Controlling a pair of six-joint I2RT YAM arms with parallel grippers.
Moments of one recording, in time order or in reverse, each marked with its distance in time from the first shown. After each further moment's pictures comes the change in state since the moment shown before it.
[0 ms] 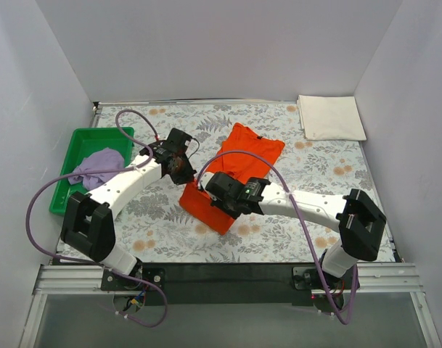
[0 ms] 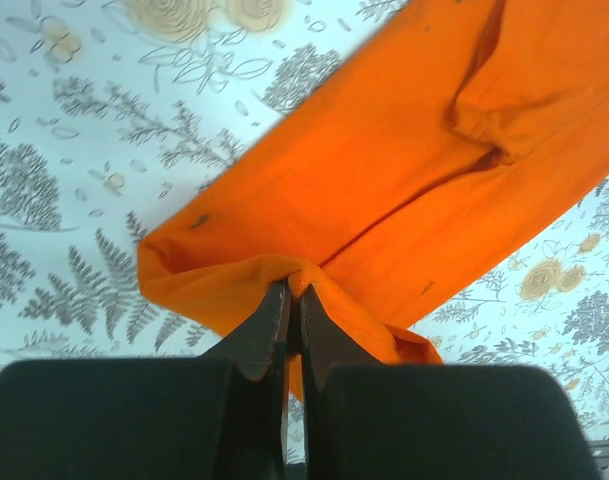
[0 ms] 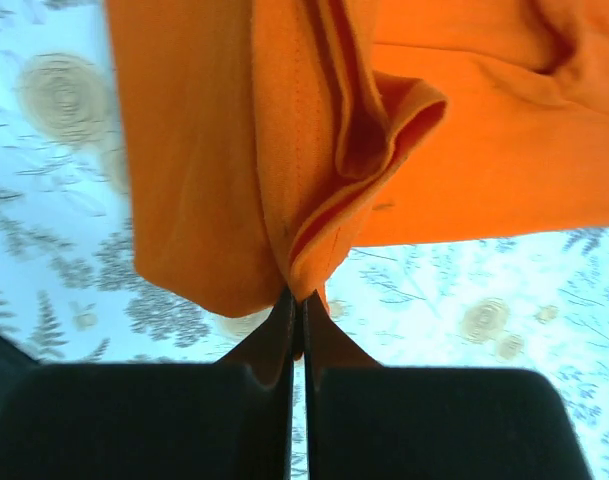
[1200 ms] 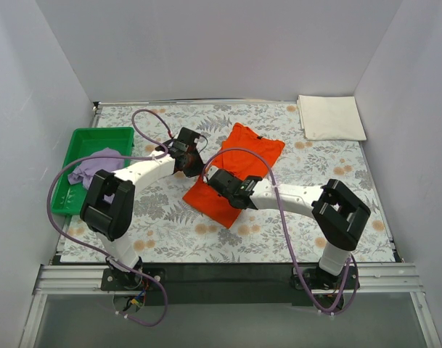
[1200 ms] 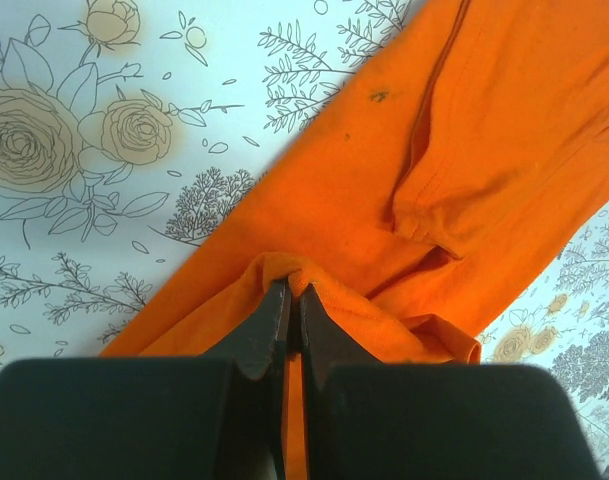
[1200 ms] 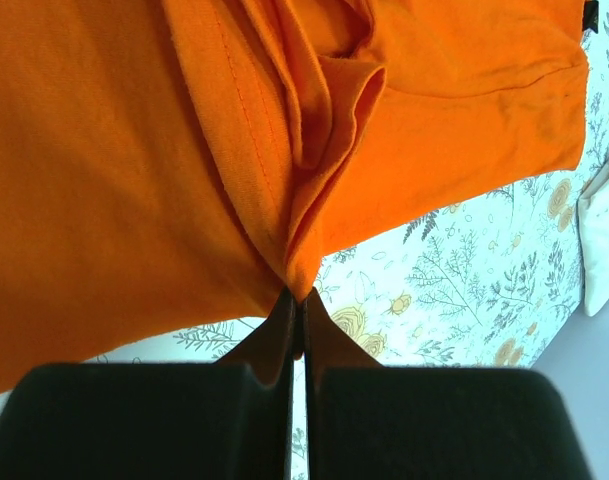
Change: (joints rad) left arm 0.007 0.220 0.014 0.346 0.039 0.044; right arm -0.115 0.128 -0.060 0.170 0.353 -0.194
